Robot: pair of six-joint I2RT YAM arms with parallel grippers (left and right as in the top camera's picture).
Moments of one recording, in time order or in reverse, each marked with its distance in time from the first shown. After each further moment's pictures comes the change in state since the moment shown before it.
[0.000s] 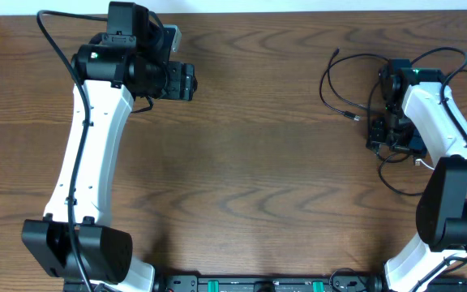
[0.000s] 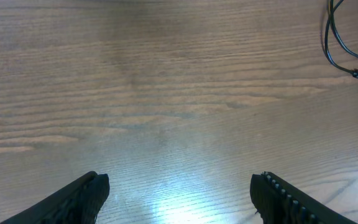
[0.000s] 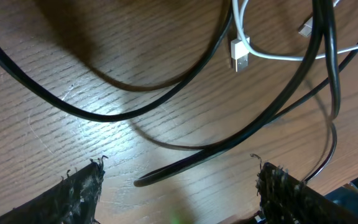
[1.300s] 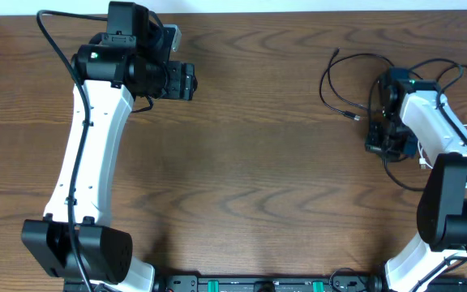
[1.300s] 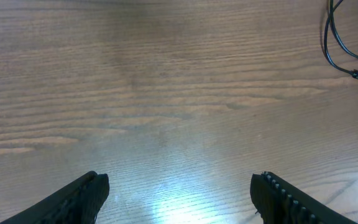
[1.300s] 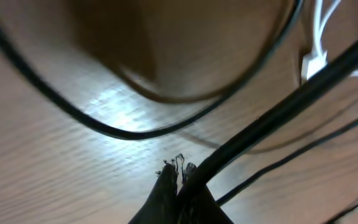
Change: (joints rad) left arm 0.000 0.000 0.000 0.004 0.000 0.000; right arm -0.011 0.000 -0.081 0.147 -0.095 -0.033
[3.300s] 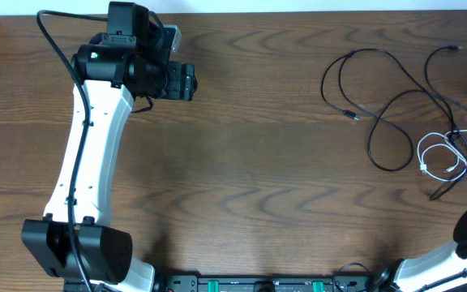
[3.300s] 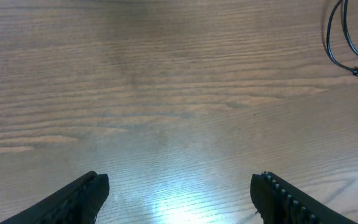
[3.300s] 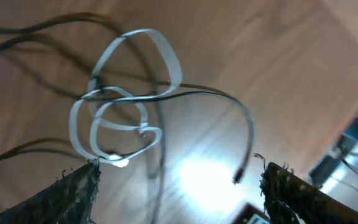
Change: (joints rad) left arm 0.000 0.000 0.000 -0.004 0.000 0.001; right arm -0.538 -0.046 0.613 -0.325 0.051 -0.059
